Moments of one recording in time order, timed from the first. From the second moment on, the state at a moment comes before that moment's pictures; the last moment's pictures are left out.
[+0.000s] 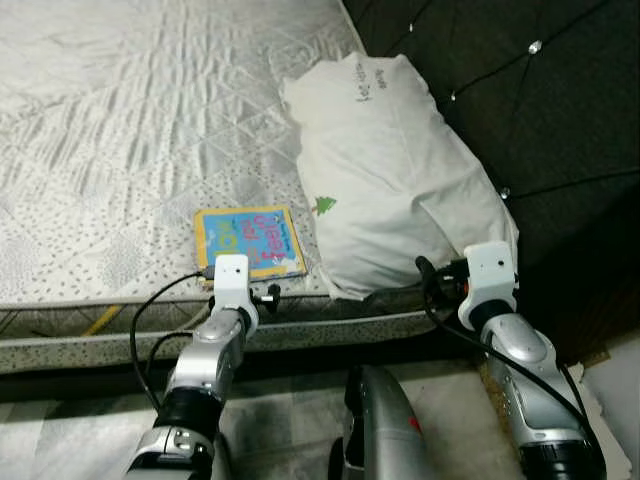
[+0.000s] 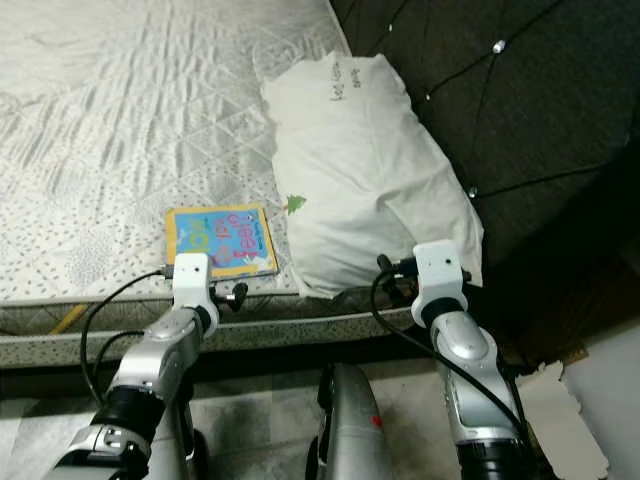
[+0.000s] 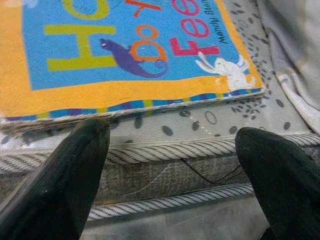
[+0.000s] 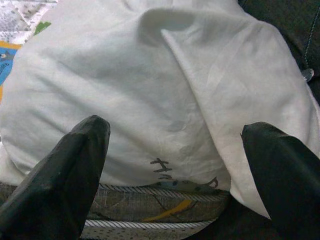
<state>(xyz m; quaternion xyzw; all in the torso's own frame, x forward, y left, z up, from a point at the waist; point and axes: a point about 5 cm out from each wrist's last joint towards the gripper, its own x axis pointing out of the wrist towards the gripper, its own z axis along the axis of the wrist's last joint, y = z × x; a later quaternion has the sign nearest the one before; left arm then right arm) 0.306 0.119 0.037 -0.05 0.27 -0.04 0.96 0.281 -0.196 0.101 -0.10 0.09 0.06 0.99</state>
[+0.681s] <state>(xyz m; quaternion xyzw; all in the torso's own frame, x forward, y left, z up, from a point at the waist) 0.315 0.134 0.029 -0.13 0.30 0.01 0.94 0.283 -0.192 0.103 -0.10 0.08 0.06 0.99</state>
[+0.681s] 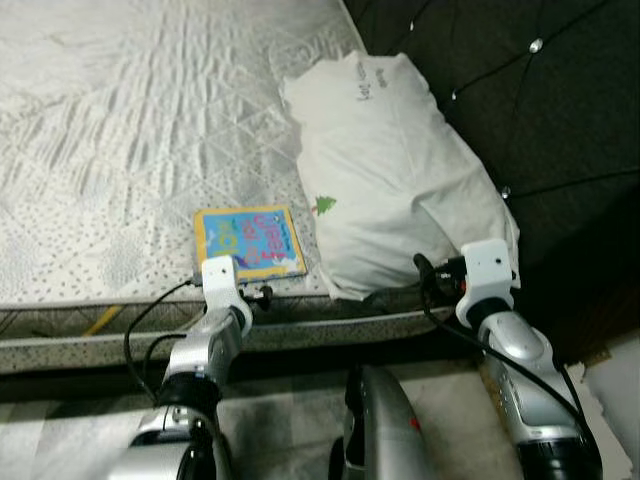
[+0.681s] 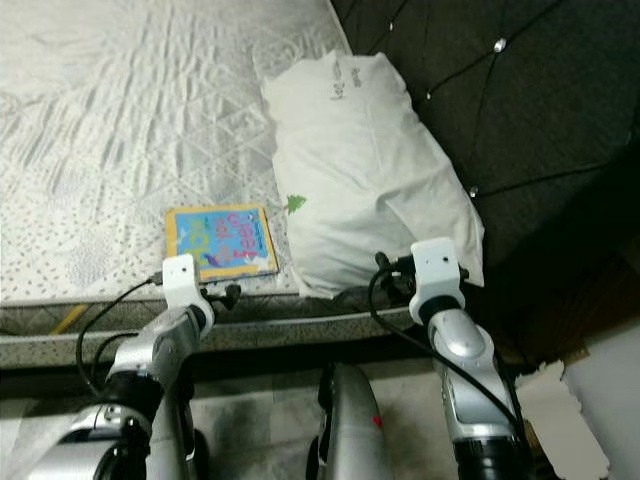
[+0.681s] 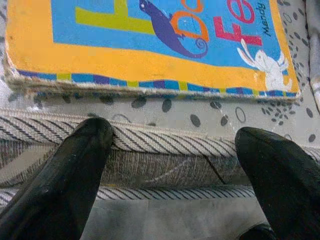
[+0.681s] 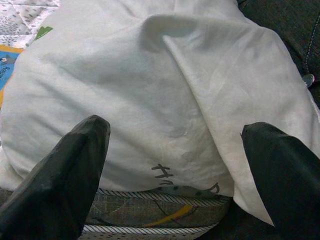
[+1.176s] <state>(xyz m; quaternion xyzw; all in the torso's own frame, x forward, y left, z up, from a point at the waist) 0.321 0.170 0.032 -0.10 0.29 0.06 0.95 0.283 -0.193 0.103 -0.10 0.08 0.06 0.99</state>
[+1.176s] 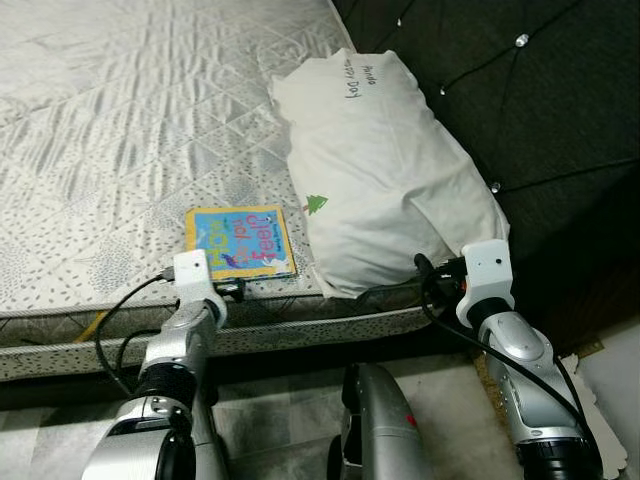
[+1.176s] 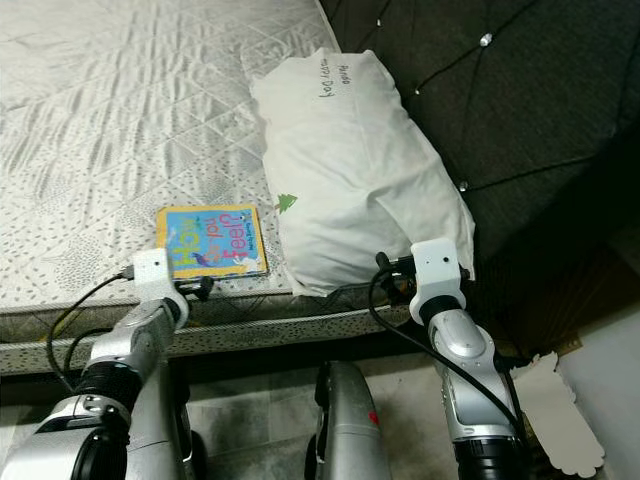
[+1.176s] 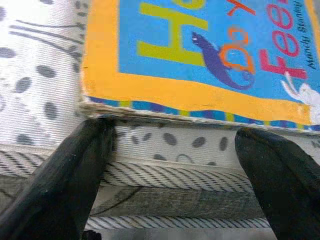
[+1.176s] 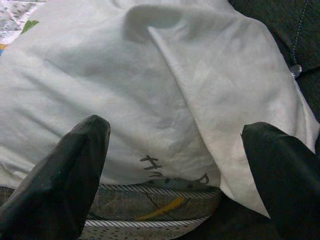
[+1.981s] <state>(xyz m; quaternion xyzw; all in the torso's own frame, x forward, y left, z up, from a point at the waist) 0.325 0.182 0.034 -0.10 0.28 0.07 0.95 0.287 -0.193 0.102 -0.10 0.08 0.06 0.99</state>
